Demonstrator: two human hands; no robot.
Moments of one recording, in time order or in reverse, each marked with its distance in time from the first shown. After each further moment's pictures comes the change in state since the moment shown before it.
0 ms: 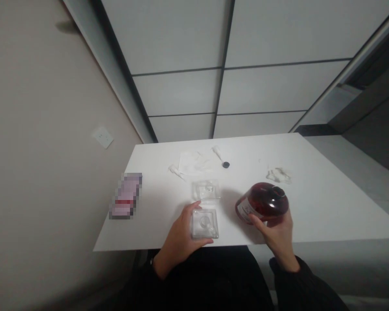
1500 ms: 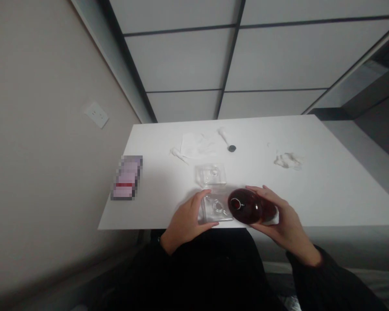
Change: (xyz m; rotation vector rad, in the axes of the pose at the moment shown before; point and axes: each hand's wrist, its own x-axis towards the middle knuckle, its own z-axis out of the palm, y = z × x) left_hand 0.005 0.002 0.005 0.093 -0.143 0.056; right_hand 0.010 -0.028 -0.029 -0.166 -0.592 -0.377
